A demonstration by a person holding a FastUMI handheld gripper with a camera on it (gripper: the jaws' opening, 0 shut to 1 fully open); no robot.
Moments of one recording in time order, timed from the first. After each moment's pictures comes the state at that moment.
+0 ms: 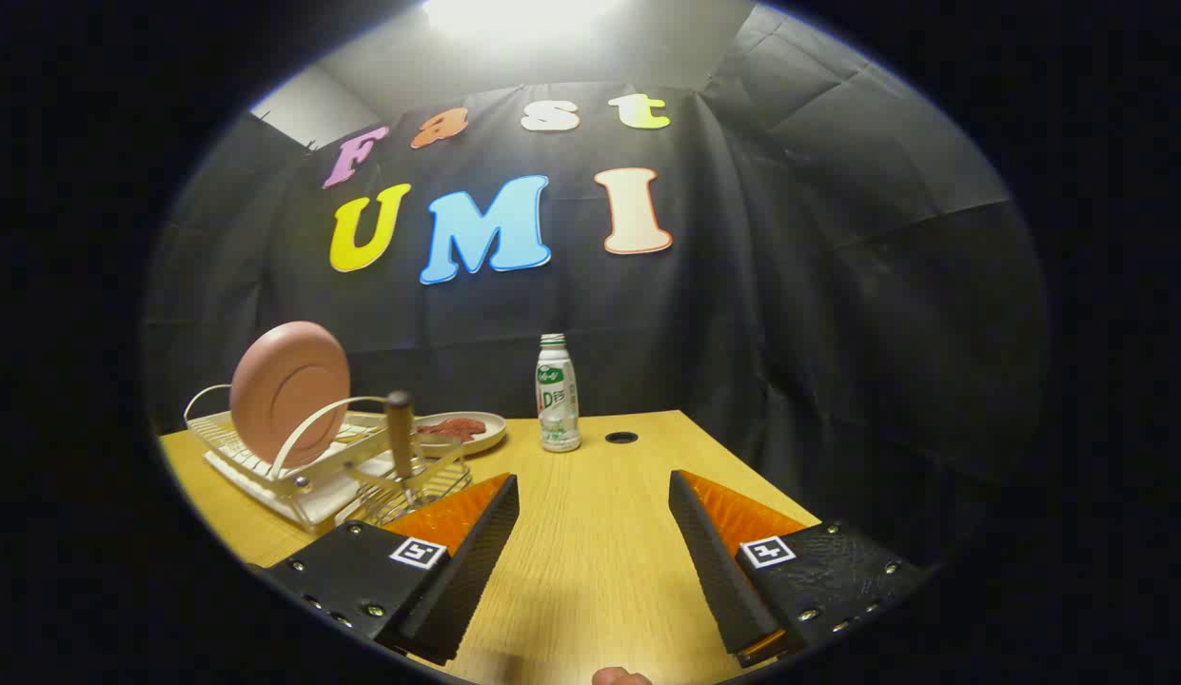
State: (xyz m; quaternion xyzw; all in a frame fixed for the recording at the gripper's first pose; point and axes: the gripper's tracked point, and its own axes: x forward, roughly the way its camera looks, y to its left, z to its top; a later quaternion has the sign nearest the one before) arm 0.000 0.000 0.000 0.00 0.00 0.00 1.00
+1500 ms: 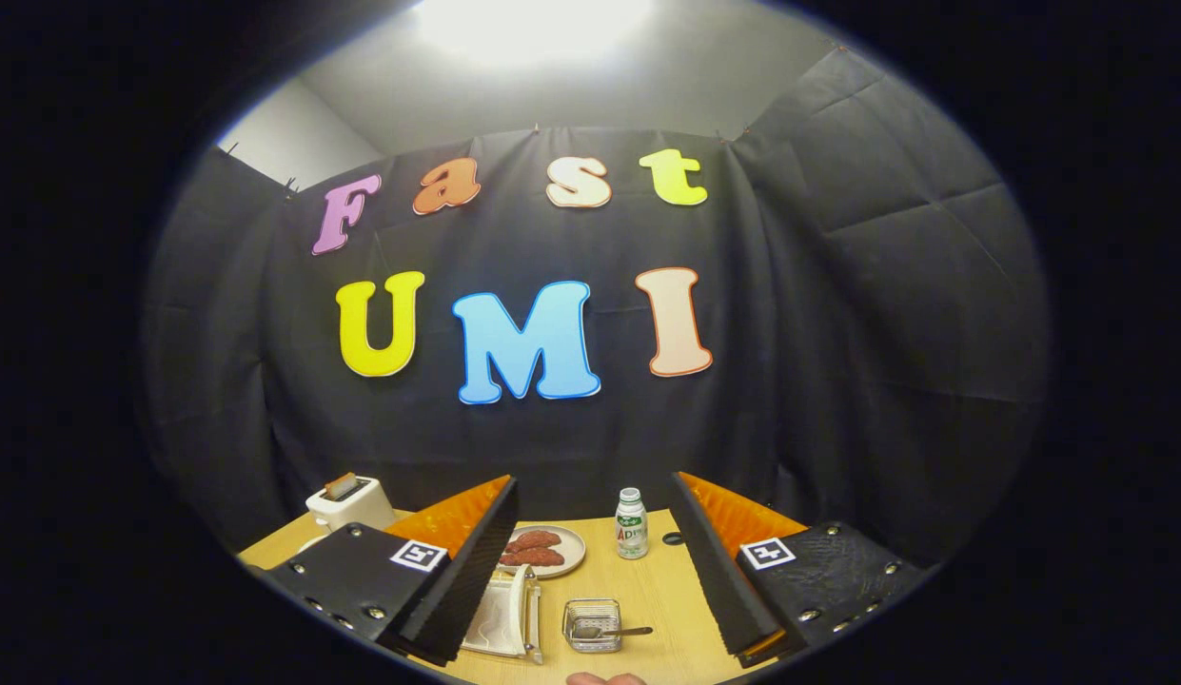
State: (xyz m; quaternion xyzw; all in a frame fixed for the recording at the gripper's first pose) arm -0.049 0.162 0.280 -0.01 0.01 -0.01 1.00
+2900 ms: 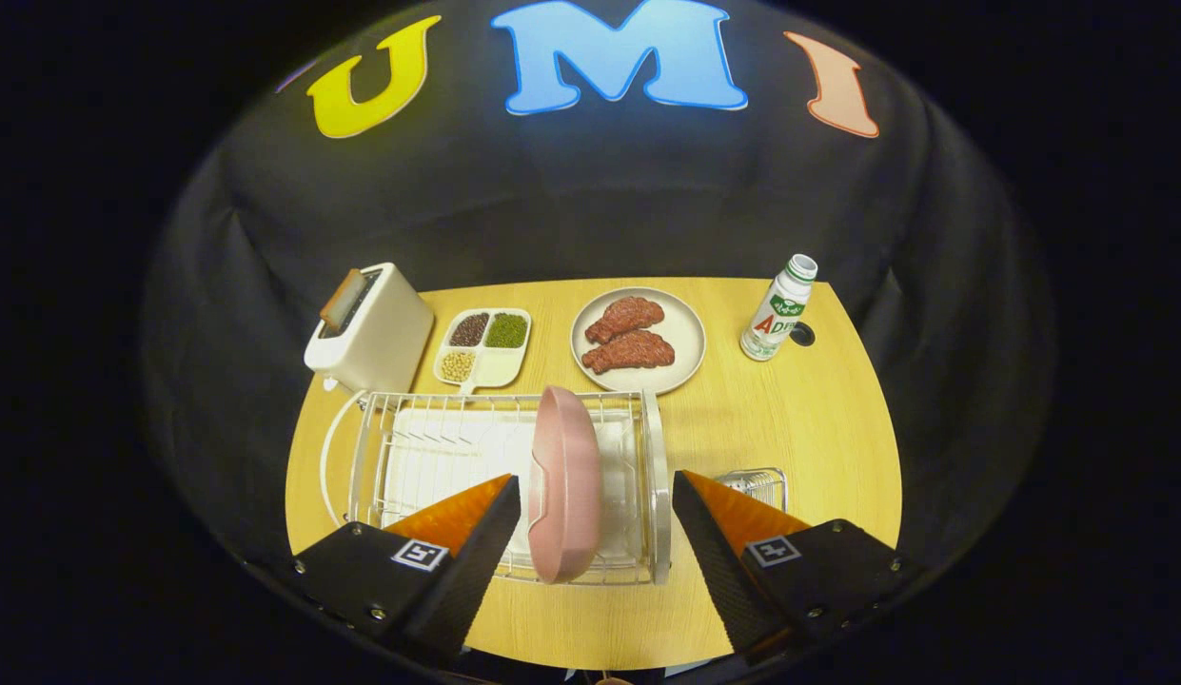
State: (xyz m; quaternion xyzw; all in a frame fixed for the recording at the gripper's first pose) arm 0.051 0.321 0.092 -0.02 0.48 0.03 0.88
